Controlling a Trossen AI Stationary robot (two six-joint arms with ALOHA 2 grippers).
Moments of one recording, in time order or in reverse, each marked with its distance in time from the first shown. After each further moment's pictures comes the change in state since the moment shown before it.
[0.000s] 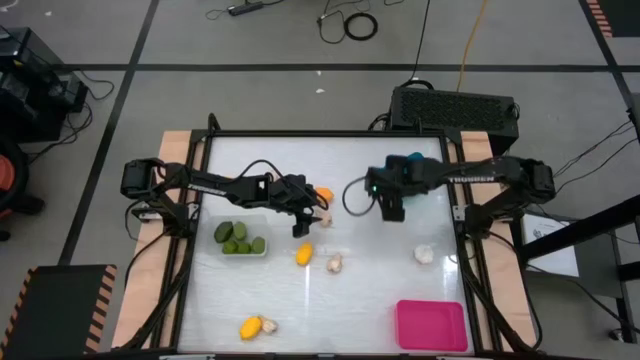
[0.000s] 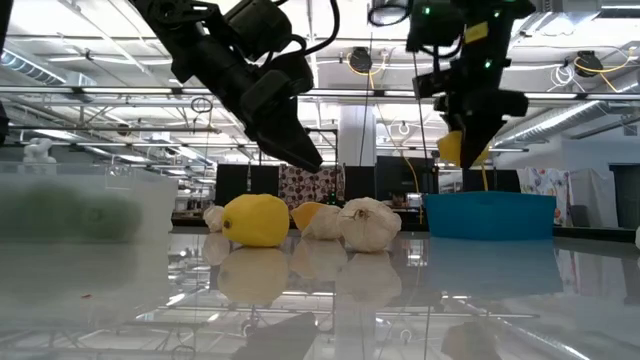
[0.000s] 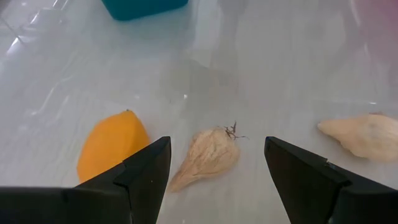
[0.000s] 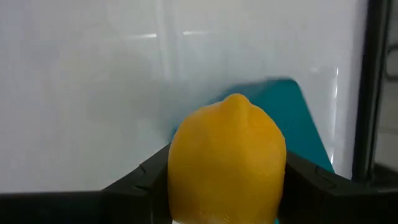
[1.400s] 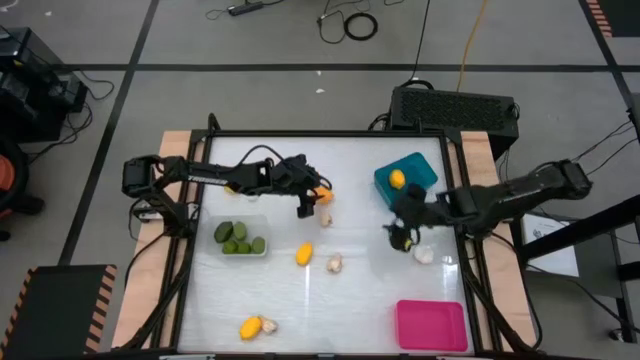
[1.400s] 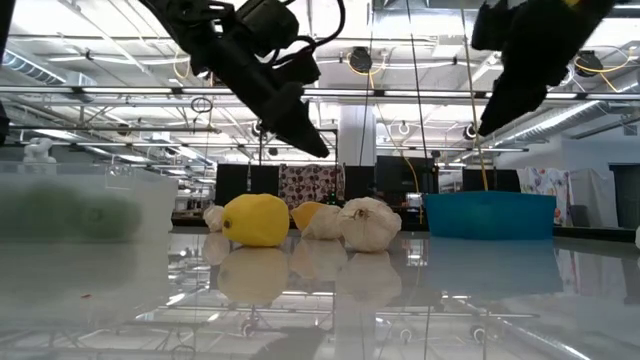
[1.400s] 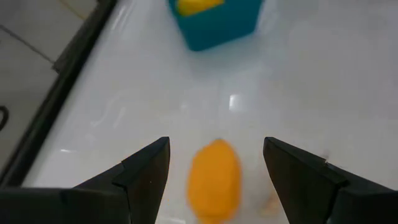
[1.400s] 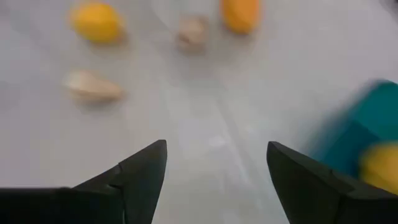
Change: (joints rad) left arm 0.101 0.000 0.089 -0.042 -0.114 0.167; right arm 0.386 -0.420 -0.351 0.390 0.023 0.608
